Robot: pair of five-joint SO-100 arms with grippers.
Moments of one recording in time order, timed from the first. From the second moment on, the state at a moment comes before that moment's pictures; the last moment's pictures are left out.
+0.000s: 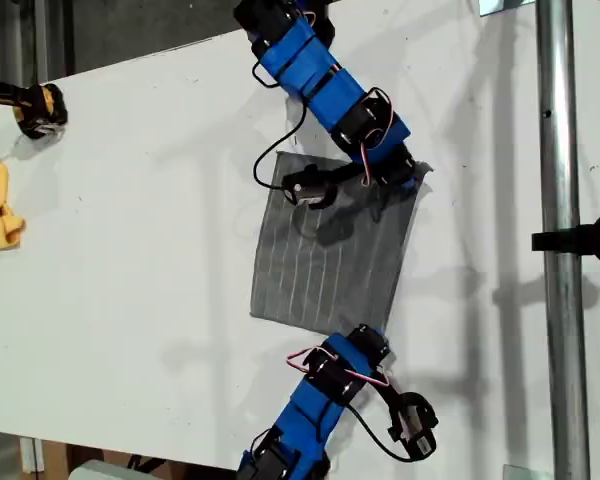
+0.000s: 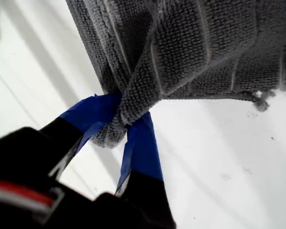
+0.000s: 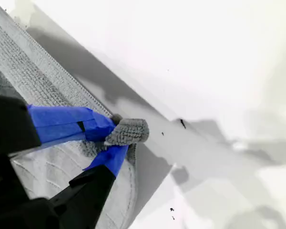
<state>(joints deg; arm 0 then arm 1) 28.9 64.8 58.8 92.6 -82.1 -39.6 69.4 73.7 74.8 101.4</state>
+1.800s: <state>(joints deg) -11.2 65.4 66.1 91.6 -46.6 -3.1 107.7 123.0 70.1 78.7</state>
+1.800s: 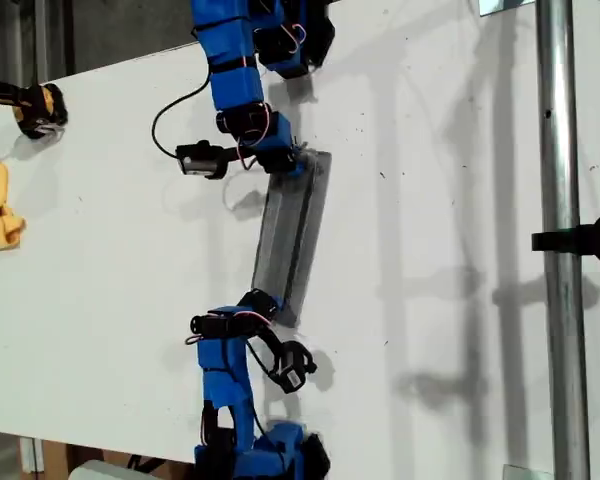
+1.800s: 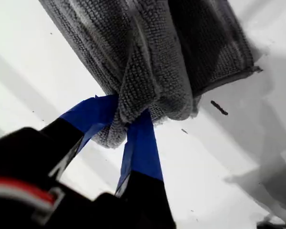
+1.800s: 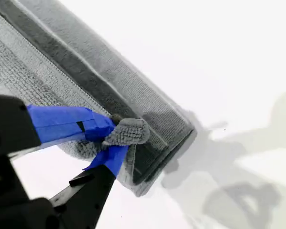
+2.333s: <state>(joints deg) -7.6 65.2 79.9 83.5 -52.7 -6.3 97.6 126.0 63.5 82.7</state>
